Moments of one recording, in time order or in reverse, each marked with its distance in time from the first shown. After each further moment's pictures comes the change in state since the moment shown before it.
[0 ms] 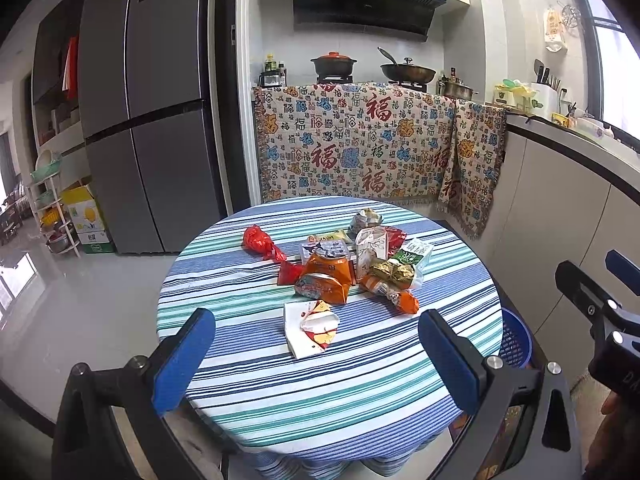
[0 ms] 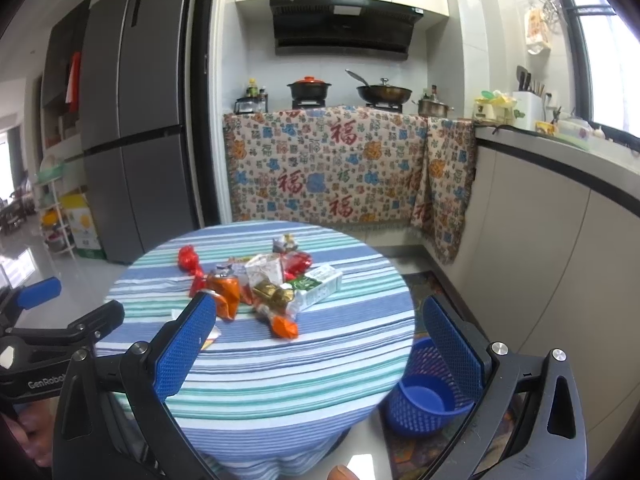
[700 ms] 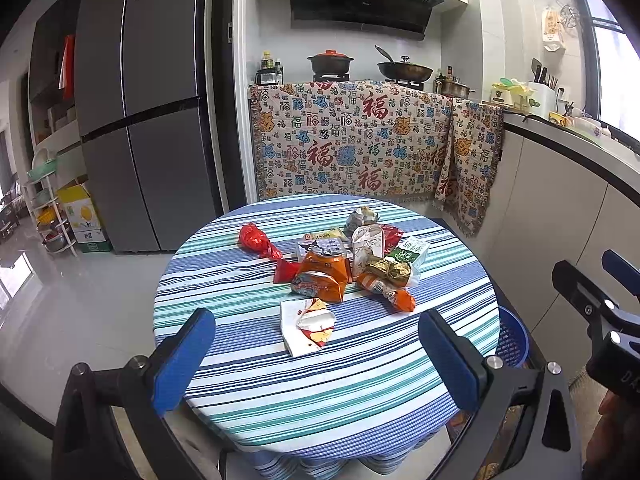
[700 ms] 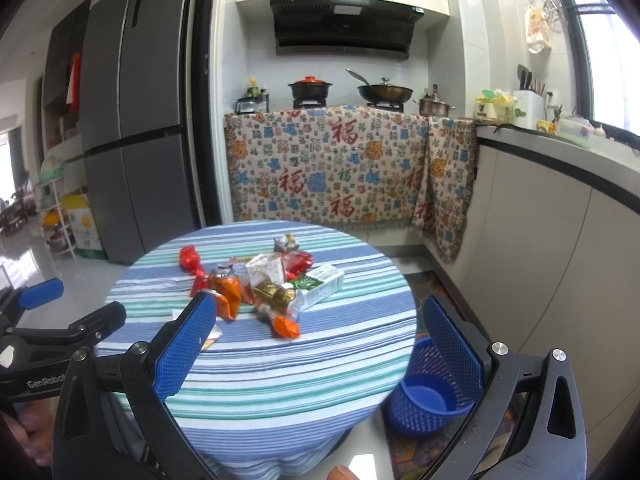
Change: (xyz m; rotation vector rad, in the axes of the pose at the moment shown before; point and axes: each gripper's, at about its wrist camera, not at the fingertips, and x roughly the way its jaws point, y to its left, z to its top) left arm 0.003 -0.001 -0.001 0.003 0.007 -0.015; right arm 0.003 0.000 -0.003 0.003 -0.001 0.004
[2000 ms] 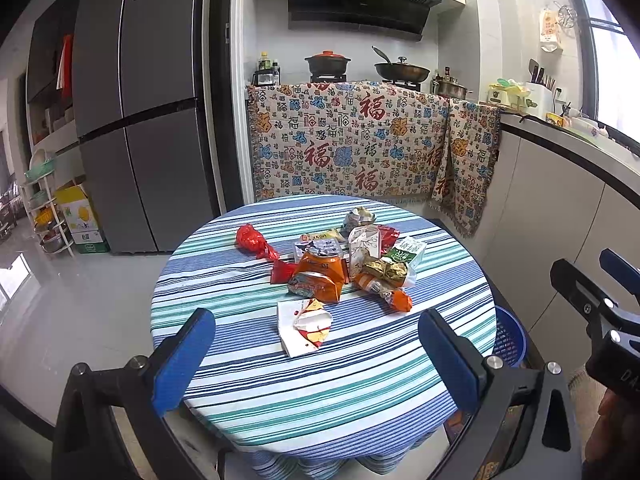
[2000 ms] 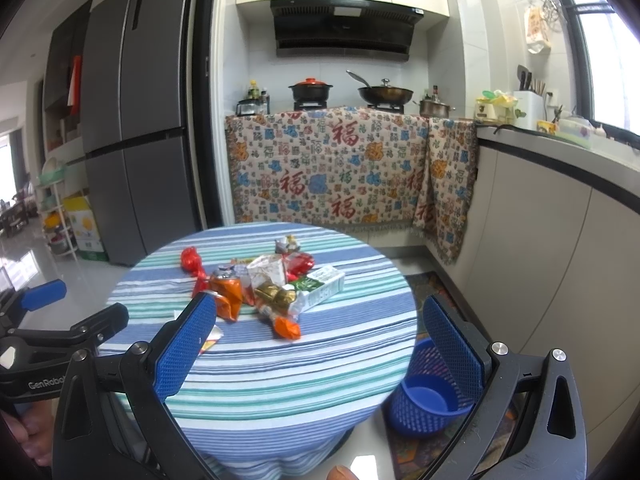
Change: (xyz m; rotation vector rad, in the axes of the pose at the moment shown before) left arm -0.005 -0.003 0.002 0.001 0.001 -0.007; right arm 0.001 0.001 0.000 0.002 -0.003 0.004
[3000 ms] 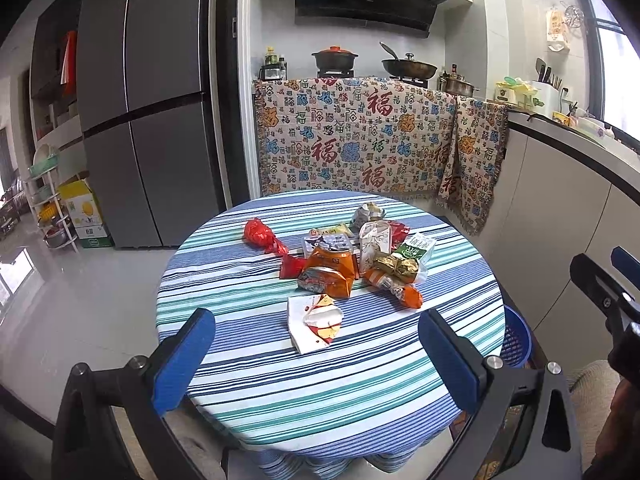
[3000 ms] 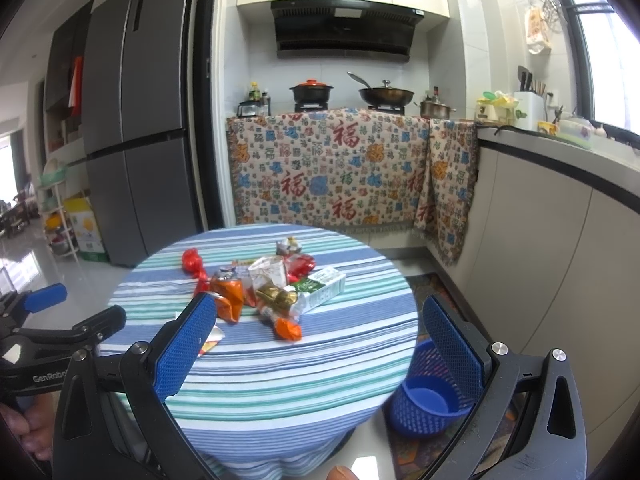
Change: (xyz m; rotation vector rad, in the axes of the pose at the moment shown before) left arm 0.001 0.010 -0.002 -0.010 0.016 0.019; right arm 0.000 0.001 0.001 0.002 -0.004 0.003
